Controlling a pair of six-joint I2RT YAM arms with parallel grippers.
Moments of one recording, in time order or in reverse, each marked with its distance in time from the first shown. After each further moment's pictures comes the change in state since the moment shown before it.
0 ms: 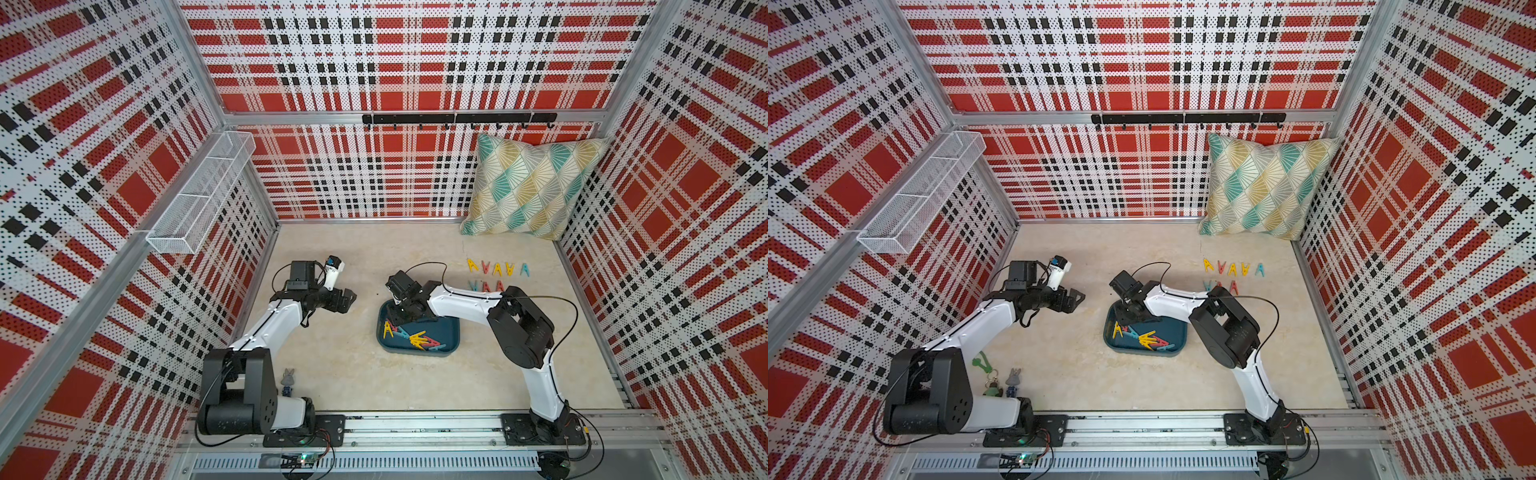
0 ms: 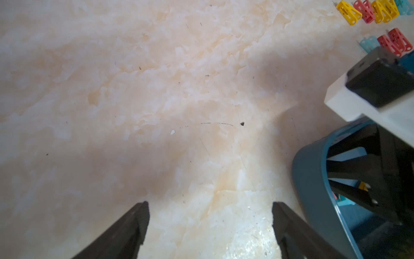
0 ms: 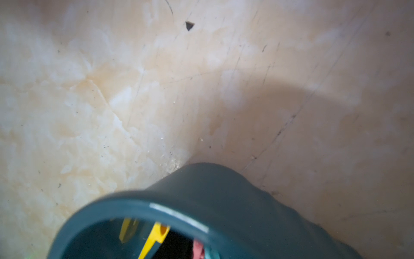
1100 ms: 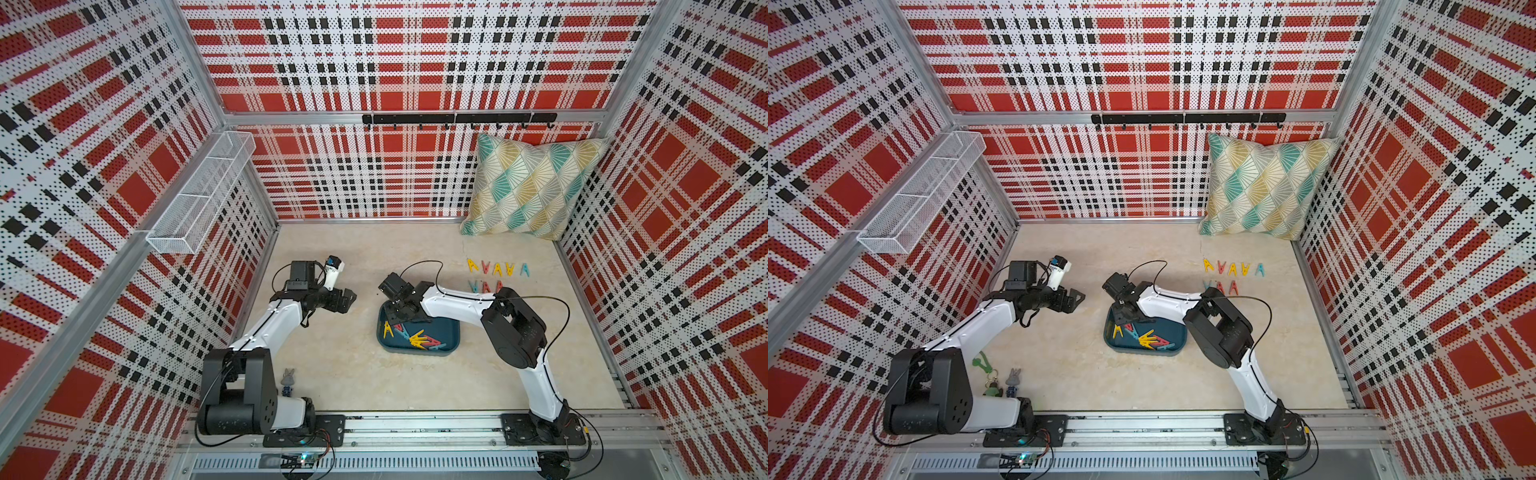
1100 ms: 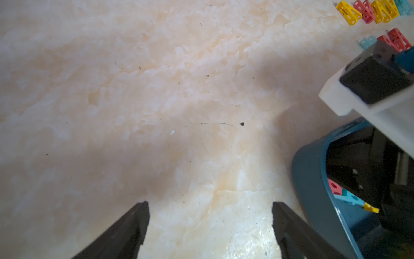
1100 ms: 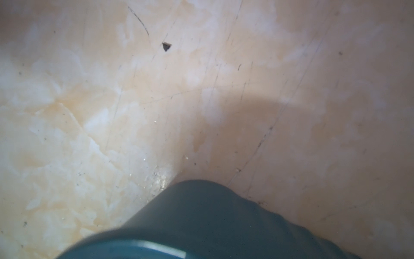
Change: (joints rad) left arm 0.000 0.000 0.000 0.000 0.000 0.000; right arm 0.034 0.039 0.070 -0.065 0.156 0.045
